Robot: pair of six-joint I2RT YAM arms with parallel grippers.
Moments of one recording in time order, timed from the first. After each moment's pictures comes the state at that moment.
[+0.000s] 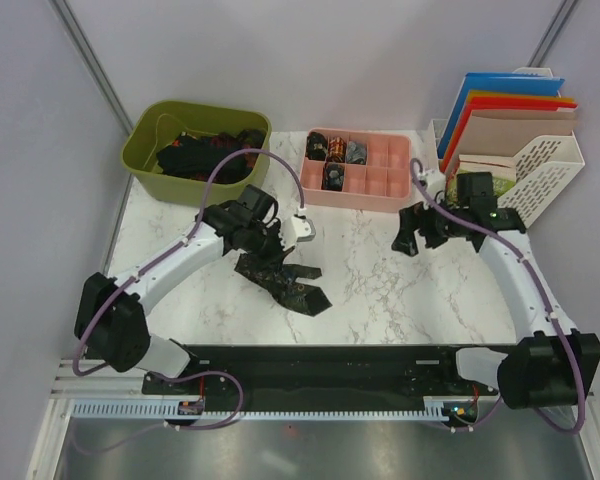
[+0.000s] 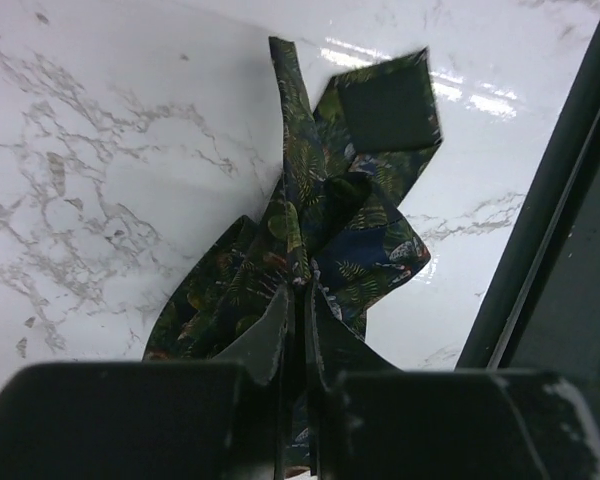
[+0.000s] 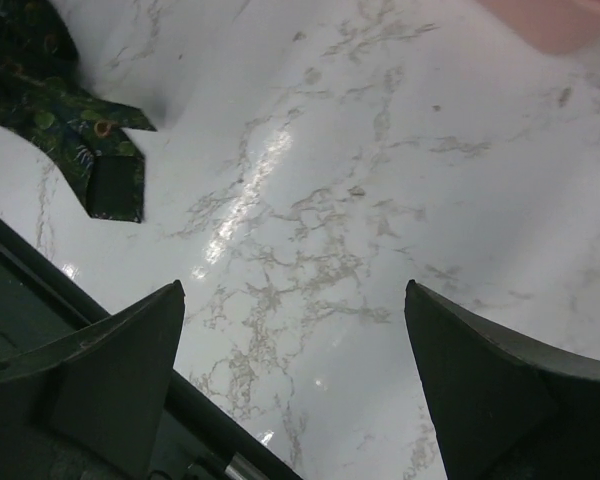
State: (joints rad) left arm -0.59 1.42 1.14 -0.79 0.41 0.59; right arm 0.00 1.23 1.13 -0.82 -0.54 -0.26
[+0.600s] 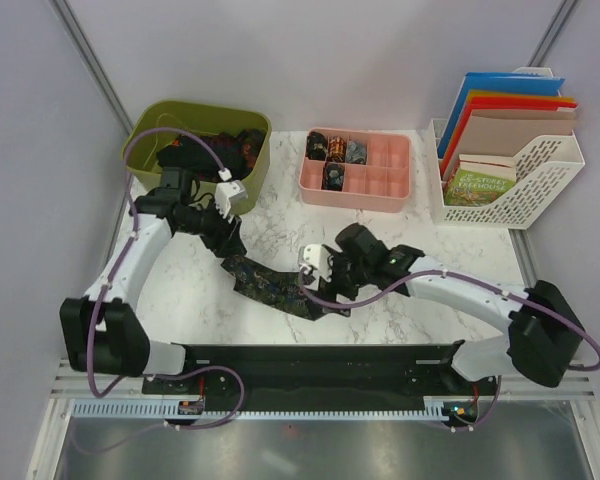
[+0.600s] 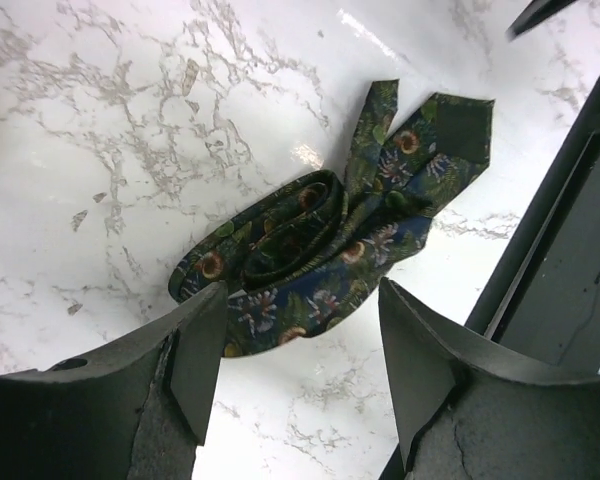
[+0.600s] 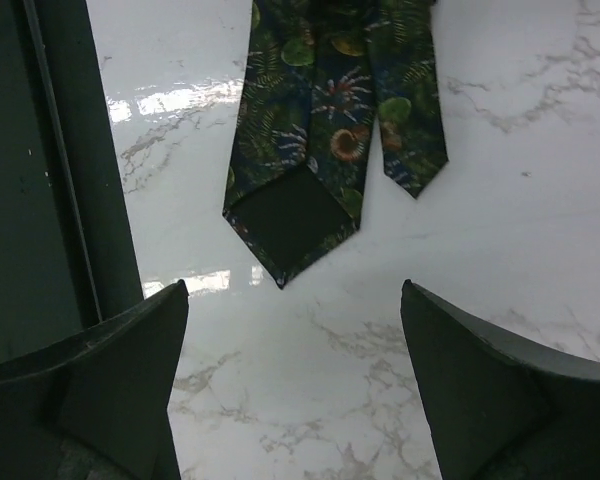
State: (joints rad) left arm -0.11 1.42 1.15 -0.88 0.72 0.66; right arm 0.81 1.33 0.89 -0.45 -0.38 -0.44
